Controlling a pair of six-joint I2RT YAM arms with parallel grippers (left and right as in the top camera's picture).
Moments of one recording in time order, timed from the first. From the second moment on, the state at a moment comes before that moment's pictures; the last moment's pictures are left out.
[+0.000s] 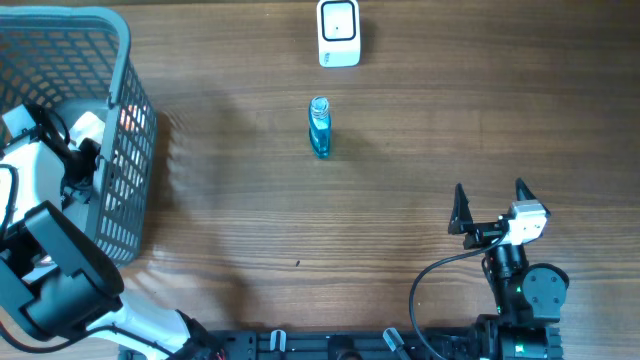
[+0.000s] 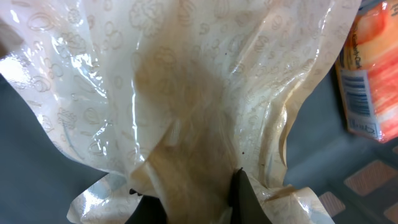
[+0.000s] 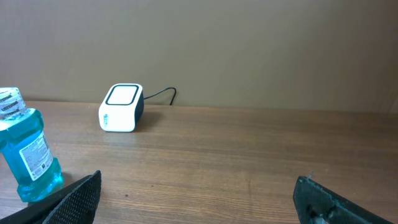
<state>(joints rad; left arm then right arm) 0.58 1.83 1.26 -0.80 0.16 -0.43 -0.07 0.02 0.01 0.00 -0.15 -0.01</state>
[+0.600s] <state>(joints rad) 0.57 1.13 1.32 -0.65 0.34 -0.47 -0.07 0.02 0.01 0.00 -0.15 -0.01</state>
